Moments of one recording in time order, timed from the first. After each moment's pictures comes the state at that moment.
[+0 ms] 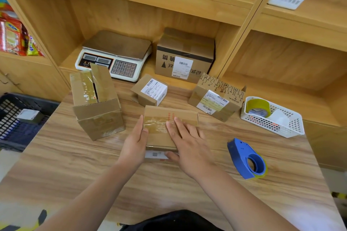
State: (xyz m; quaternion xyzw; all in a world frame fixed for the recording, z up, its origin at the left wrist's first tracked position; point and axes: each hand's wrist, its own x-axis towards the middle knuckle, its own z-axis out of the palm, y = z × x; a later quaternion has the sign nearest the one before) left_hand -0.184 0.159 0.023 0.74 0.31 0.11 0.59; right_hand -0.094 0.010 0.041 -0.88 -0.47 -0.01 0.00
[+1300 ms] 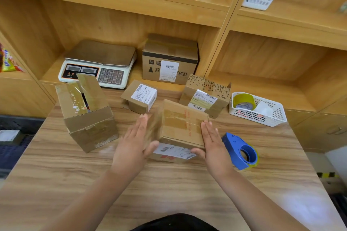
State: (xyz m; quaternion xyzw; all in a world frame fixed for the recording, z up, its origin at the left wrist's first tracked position) left_hand -0.192 0.175 0.026 0.95 0.14 0.11 0.25; right_hand -0.079 -0.054 0.018 -0.94 -0.29 0.03 0.16
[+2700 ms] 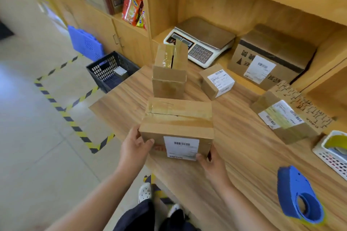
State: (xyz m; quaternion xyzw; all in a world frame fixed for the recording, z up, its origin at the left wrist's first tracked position) left_hand -0.322 0.101 0.020 0.55 0.57 0.28 0.54; right_hand -0.131 -0.021 -0.045 -0.74 -0.31 0.38 0.46
